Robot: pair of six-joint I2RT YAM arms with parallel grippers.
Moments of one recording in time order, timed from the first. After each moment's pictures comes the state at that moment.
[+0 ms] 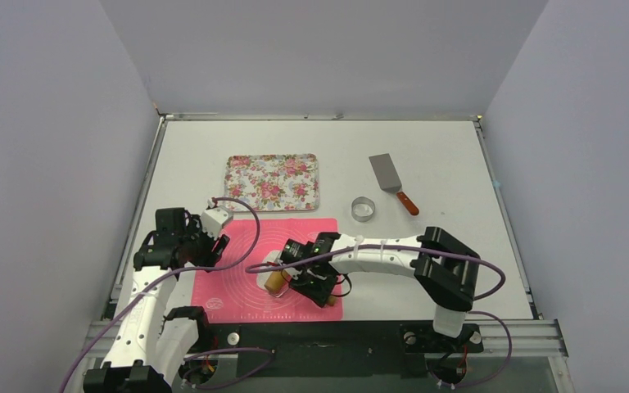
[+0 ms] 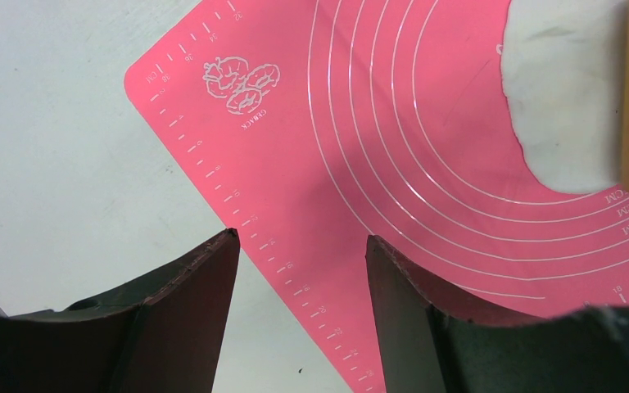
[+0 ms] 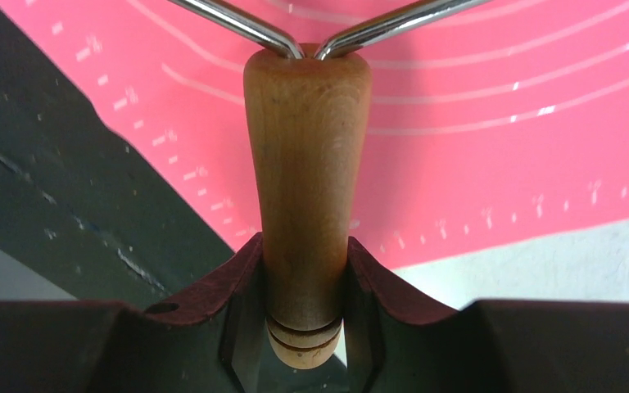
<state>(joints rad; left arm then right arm) 0.04 0.82 0.59 -0.74 0.29 0.58 1.20 1.82 1.21 -0.83 -0.10 0.10</state>
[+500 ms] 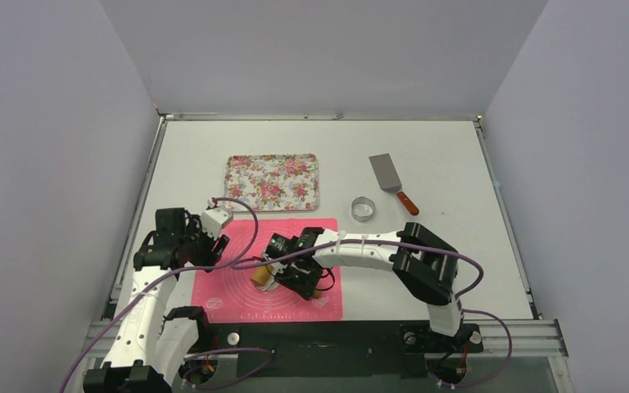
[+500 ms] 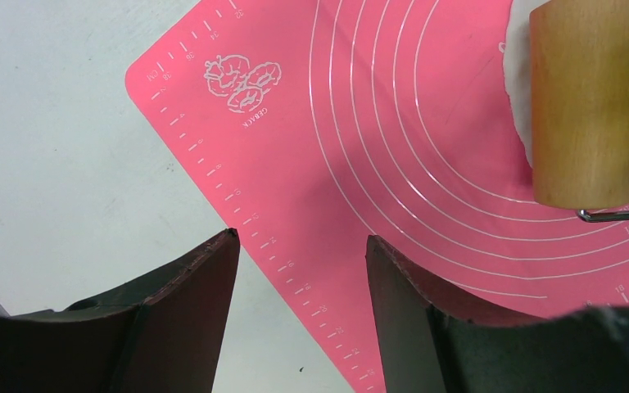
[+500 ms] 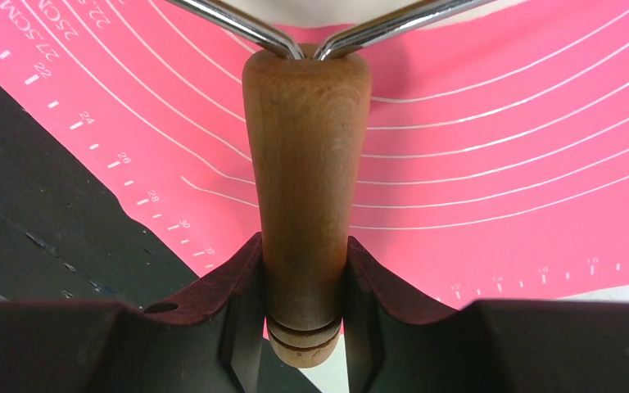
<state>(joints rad) 0.04 0.82 0.59 -0.74 0.29 0.59 1.20 1.94 1.35 -0.82 -0.08 0.08</state>
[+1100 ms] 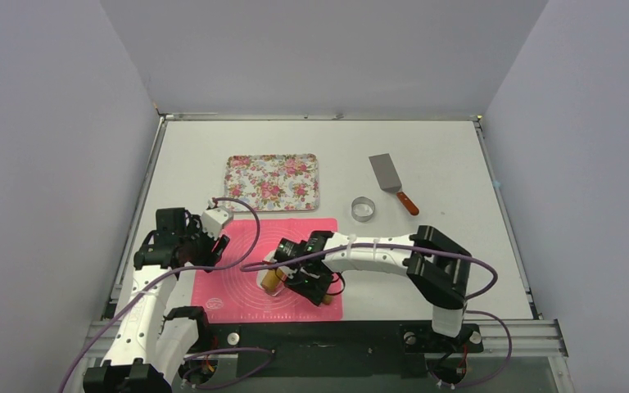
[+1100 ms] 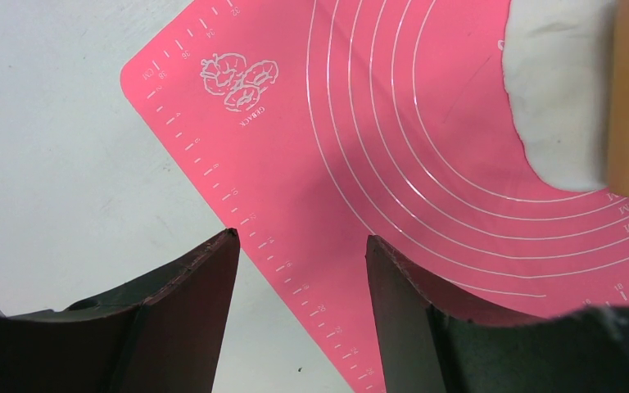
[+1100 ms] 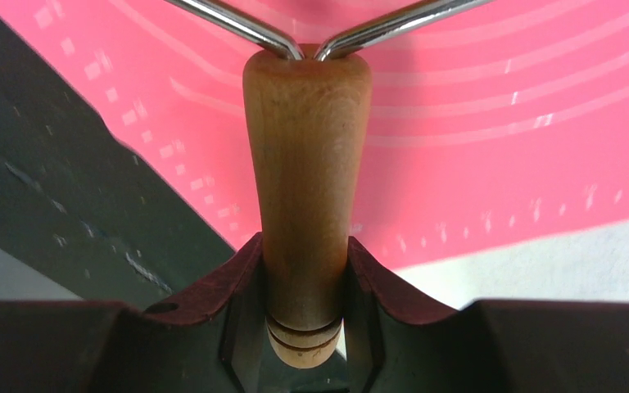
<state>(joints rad) 0.04 0.83 0.59 -0.74 0.29 0.59 1.21 1.81 1.22 -0.87 -0.08 0.12</state>
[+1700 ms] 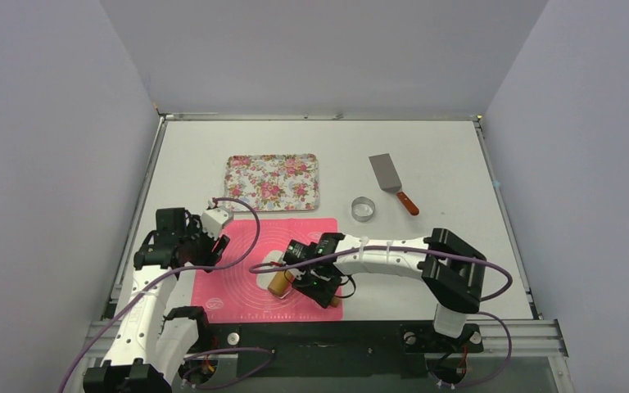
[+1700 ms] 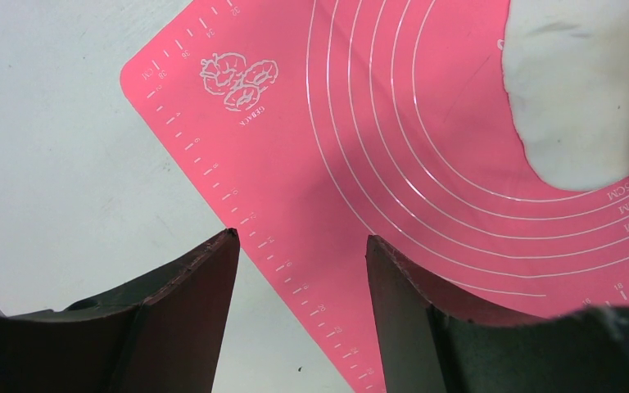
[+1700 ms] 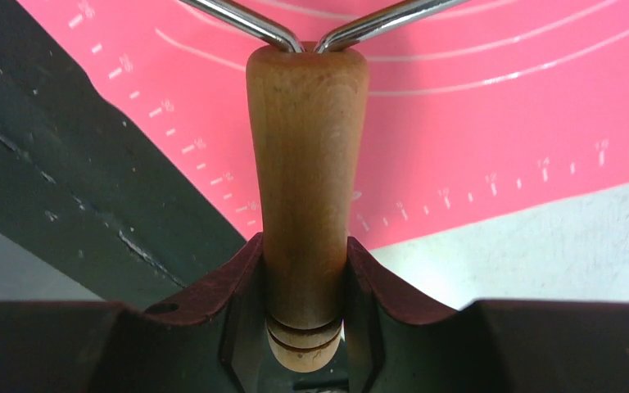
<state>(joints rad) 0.04 0.83 0.59 -0.74 0.29 0.59 1.20 1.77 1.18 -0.85 -0.09 0.13</state>
